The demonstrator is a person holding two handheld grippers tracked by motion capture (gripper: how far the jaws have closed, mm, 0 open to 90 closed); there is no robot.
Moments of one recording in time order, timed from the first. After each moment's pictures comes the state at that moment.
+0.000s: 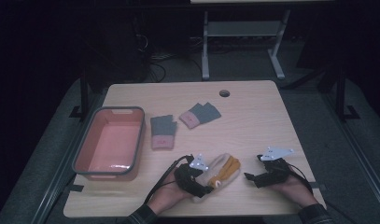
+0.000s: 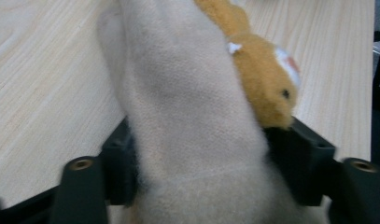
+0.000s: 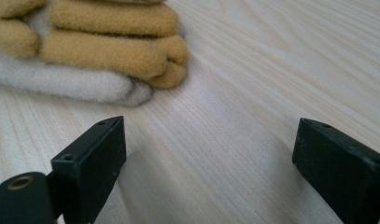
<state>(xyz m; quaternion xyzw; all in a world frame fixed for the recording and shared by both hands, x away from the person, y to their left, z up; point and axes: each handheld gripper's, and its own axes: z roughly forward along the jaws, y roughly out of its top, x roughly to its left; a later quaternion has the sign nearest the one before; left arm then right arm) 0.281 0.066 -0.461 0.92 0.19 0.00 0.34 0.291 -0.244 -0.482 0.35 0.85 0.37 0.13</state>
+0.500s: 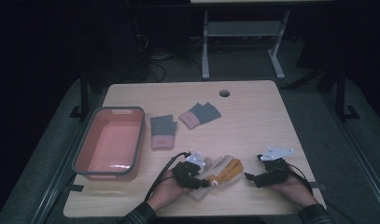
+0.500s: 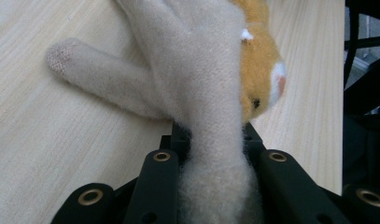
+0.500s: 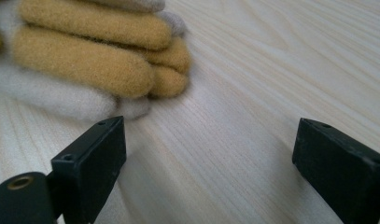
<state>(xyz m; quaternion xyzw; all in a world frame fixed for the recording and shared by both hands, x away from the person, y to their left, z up) 0.292 0.073 -0.460 0.91 0.21 -0.06 0.35 0.292 -0.244 -0.482 0.35 0.85 0.37 0.13</state>
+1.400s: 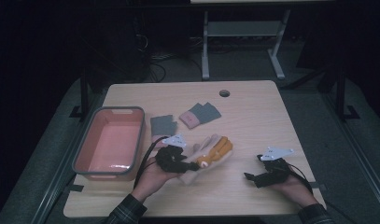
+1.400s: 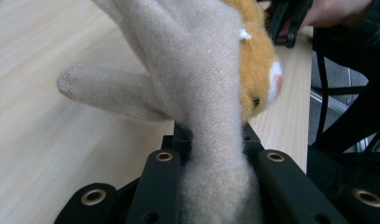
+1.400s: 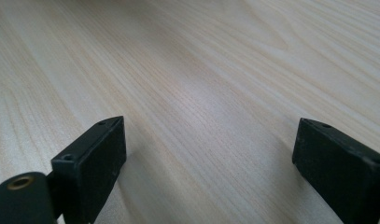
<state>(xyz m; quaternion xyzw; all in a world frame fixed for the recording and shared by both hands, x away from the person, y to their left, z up) 0.312 0.119 -0.408 0.87 0.24 -0.05 0.43 0.292 -0.244 -0.482 0.35 0.85 0.37 0.13</state>
